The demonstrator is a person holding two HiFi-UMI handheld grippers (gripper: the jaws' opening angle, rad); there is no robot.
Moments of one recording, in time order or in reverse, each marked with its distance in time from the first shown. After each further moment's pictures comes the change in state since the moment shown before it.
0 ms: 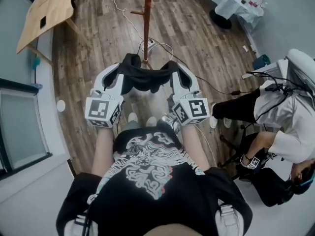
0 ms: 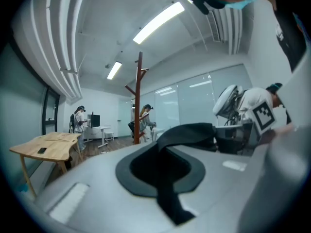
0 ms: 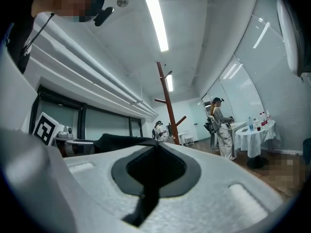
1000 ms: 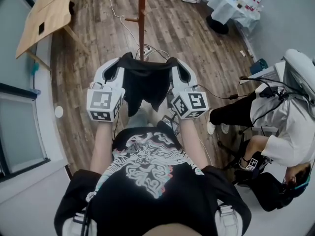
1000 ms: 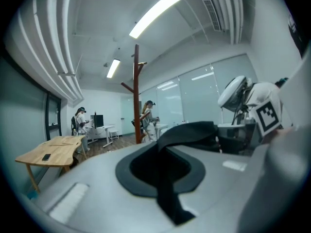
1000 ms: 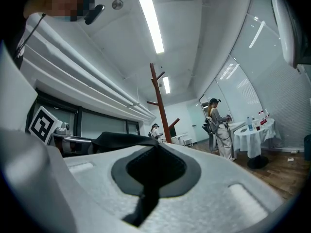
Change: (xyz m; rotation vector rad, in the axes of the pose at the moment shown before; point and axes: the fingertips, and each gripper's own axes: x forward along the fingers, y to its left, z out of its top) left arm 0.051 -0.001 0.020 0.055 0.070 0.050; right arm 0.025 -0.047 0.012 0.029 -0.029 -0.019
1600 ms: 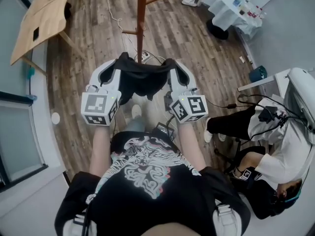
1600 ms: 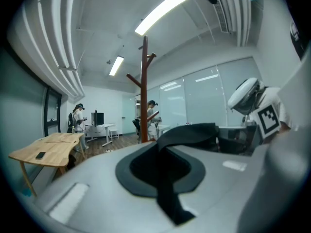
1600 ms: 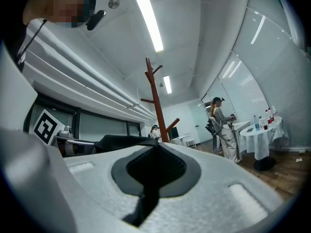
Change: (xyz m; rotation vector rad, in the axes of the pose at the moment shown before) left arm 0.085 0.060 0.009 -0.047 -0.005 0.008; right arm 0.098 -0.035 0.005 0.012 -0.013 0.034
